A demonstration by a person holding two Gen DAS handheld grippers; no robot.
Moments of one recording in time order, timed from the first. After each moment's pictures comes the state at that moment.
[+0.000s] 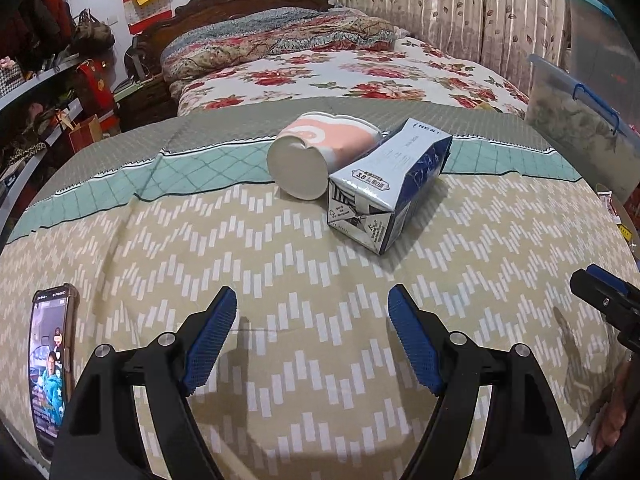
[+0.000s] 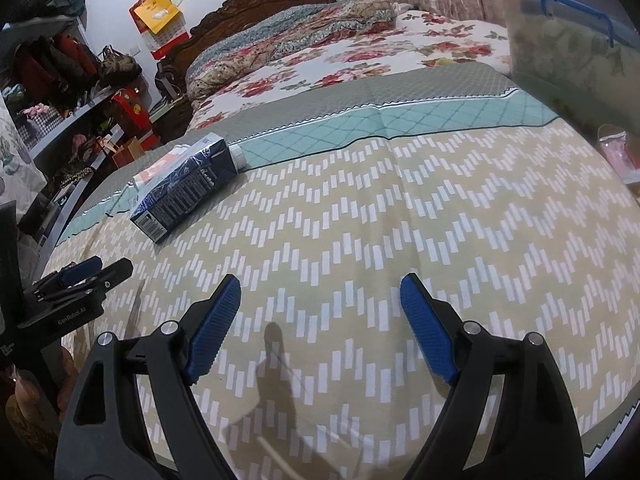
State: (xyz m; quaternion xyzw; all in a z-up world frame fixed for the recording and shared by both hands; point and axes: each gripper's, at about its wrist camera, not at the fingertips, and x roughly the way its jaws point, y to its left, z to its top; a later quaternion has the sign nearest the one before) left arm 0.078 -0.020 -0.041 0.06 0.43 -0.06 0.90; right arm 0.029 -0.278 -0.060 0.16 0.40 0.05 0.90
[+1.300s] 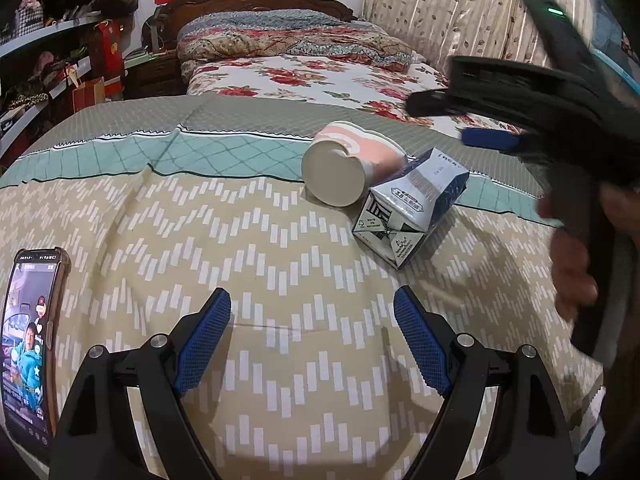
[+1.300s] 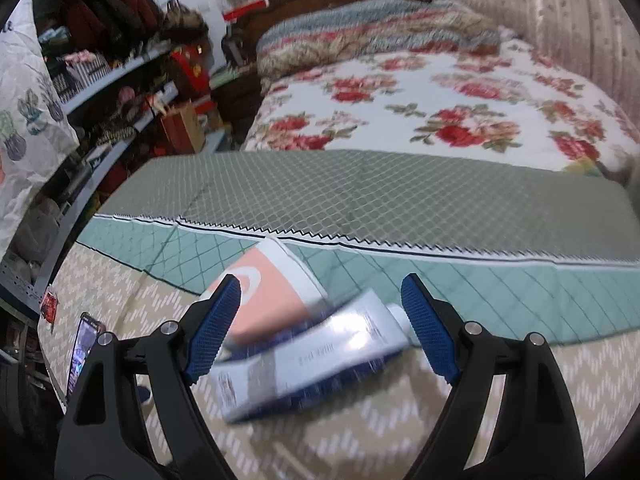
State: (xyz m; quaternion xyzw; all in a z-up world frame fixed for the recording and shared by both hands) left arm 0.077 0.018 -0.040 -0.04 0.42 -0.07 0.90; right arm 0.211 -0.161 0.001 0.08 0.43 0.16 0.89
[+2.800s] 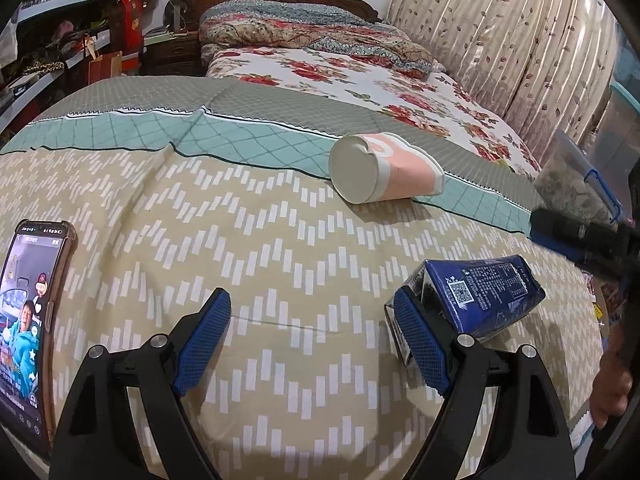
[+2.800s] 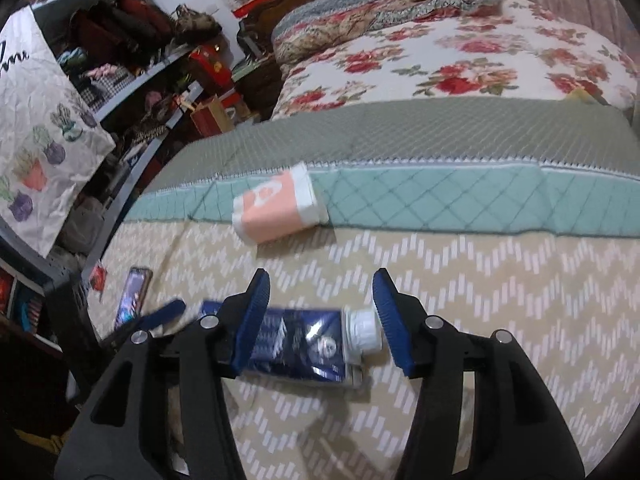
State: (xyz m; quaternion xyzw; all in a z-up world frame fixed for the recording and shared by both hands) left arm 0.085 0.042 -0.044 -0.09 0.43 -0.05 0.90; right arm 0.126 -0.214 -0.007 0.15 0.44 0.22 0.86
